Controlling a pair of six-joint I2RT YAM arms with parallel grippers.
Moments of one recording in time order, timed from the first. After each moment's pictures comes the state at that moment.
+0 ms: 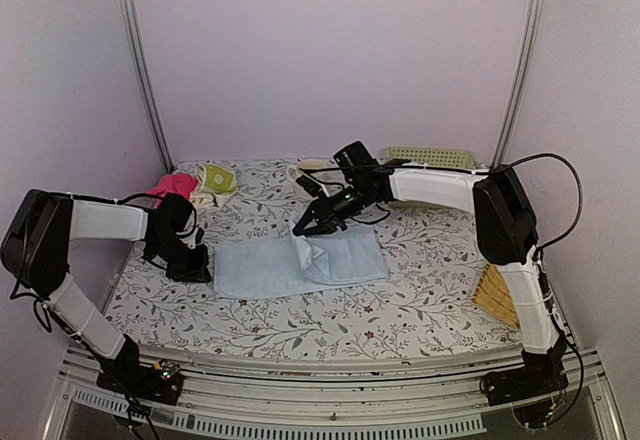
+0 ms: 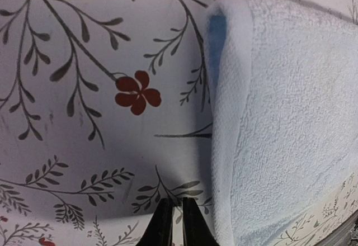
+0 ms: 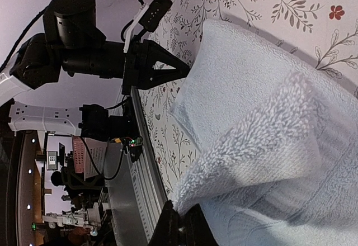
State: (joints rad) left arm -0.24 1.57 0.78 -0.50 0.19 -0.38; right arm 0.72 2.32 1.92 -0.47 -0.96 0.42
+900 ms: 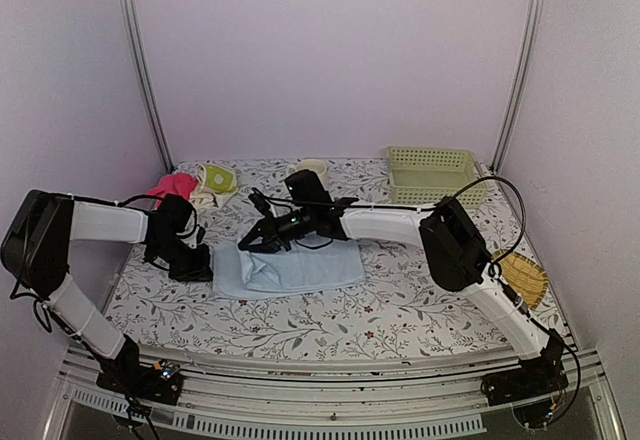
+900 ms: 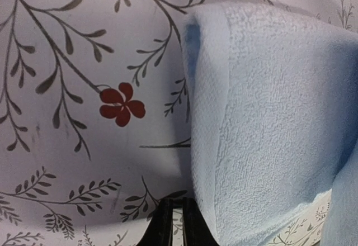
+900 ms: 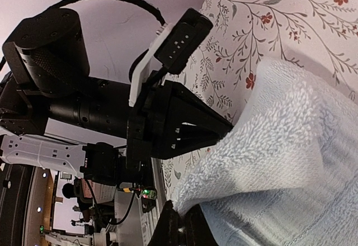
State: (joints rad) left arm -0.24 1.57 0.76 -0.44 0.22 -0.40; right arm 0.90 2.64 2.20 -0.03 -0.88 0.80
